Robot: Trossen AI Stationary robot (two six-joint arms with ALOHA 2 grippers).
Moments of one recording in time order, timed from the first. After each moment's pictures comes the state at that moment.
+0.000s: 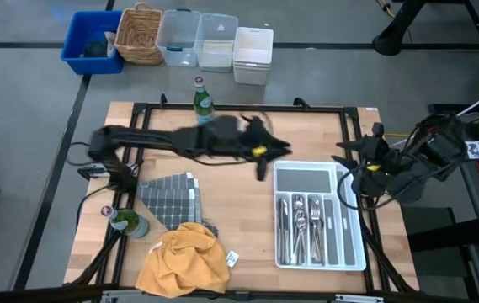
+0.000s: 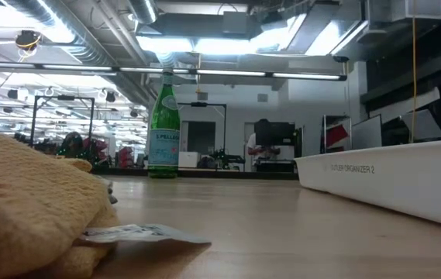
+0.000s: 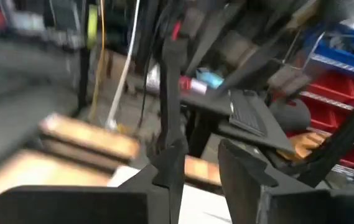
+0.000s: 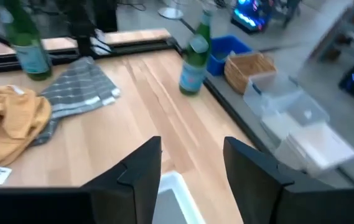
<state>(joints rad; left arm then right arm) -0.01 1.77 1.67 0.02 -0.07 -0.30 0.77 1.07 1.58 -1.48 0.99 0.77</state>
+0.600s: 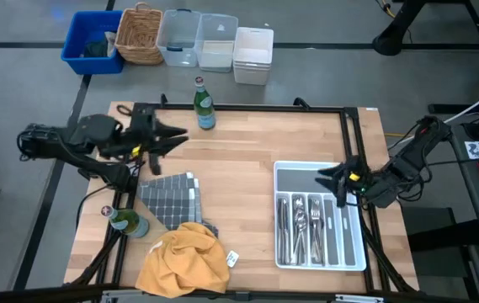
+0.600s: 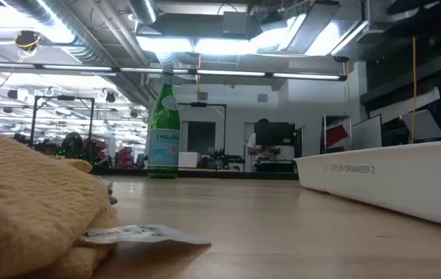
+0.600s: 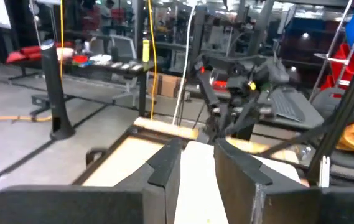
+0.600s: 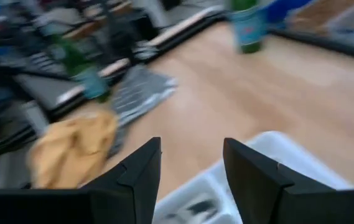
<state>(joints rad) -0.18 0.85 1.13 -0.35 -0.47 -0.12 0.77 0.66 0.72 -0.73 0.93 1.02</state>
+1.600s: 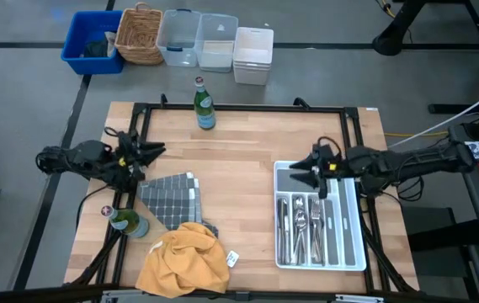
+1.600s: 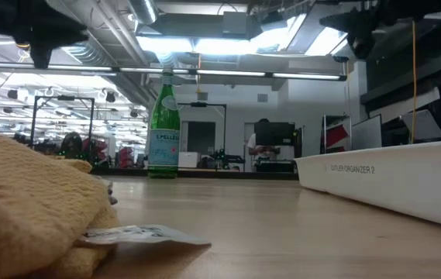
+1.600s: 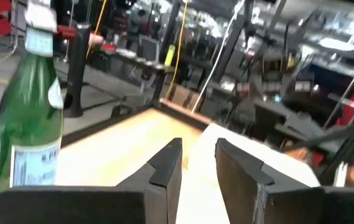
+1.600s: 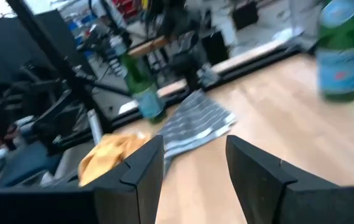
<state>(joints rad) -0.20 0.01 0.37 -0.34 -0.59 -0.31 0.14 0.76 0.56 0.06 0.08 0.44</state>
